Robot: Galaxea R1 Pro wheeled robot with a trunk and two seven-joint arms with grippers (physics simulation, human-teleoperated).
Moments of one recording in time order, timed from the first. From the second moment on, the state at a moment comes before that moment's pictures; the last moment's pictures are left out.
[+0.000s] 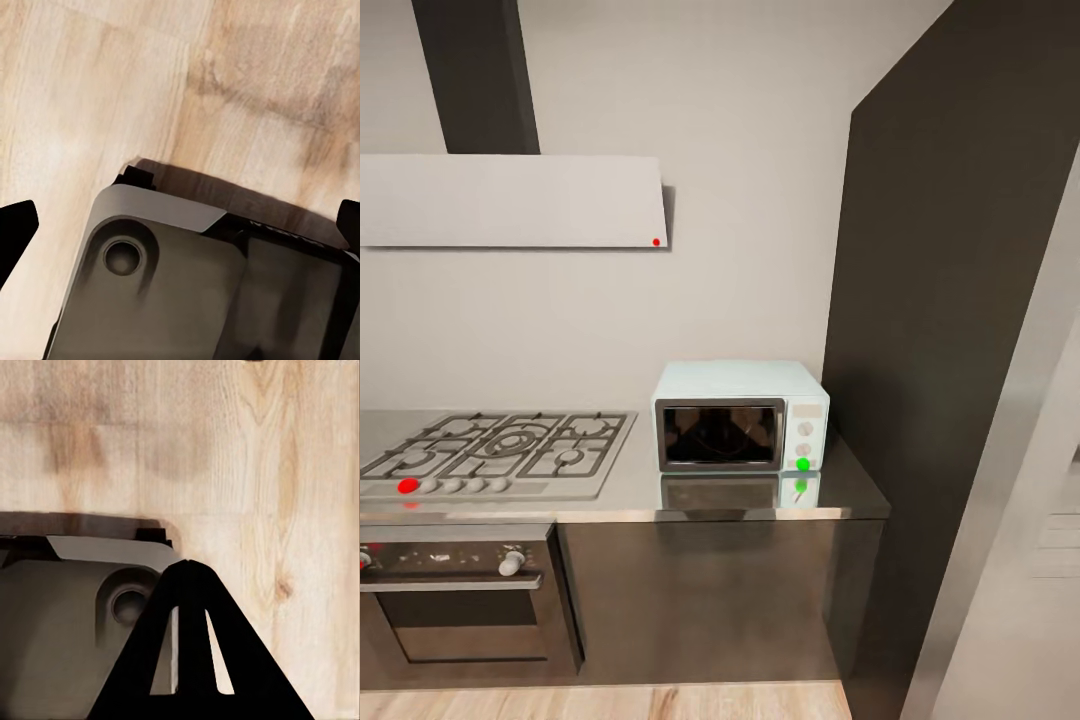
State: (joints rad) left arm -0.21 -0.01 -0.03 0.00 0.37 -0.02 0.04; right arm -0.12 -0.08 -0.34 0.03 0.37 -0.18 0.01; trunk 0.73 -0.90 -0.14
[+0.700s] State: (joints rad) left arm -0.21 0.03 -0.02 -0.02 0.17 -0.02 -0.02; right arm -0.11 -0.02 -0.39 0.02 0.46 -0.19 0.00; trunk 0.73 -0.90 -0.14
